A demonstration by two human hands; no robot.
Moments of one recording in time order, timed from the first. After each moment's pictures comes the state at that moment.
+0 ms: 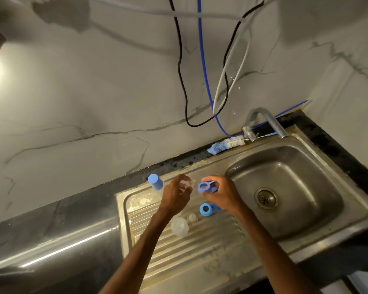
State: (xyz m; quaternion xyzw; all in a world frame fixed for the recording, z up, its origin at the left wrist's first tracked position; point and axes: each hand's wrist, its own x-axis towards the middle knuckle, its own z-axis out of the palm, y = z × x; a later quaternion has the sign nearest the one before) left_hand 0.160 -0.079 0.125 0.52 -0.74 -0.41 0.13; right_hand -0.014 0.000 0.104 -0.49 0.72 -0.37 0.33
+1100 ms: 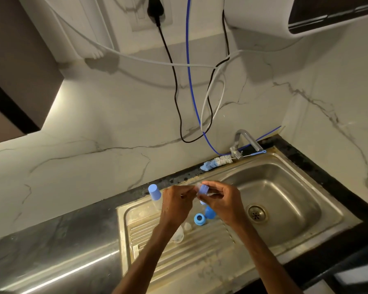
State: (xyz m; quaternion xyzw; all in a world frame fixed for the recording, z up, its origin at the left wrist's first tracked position) left_hand 0.165 0.009 0.222 0.41 -0.79 -0.33 0.32; right_hand 0.011 0.083 0.194 -0.48 0.65 -0.55 0.23
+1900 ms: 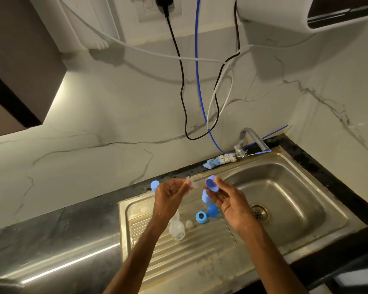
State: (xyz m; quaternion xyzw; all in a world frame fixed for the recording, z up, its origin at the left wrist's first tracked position) left_hand 0.183 -0.012 0.214 0.44 -0.63 -0.53 0.35; right_hand 0.011 0.080 0.218 -0.04 0.46 -0.68 0.58
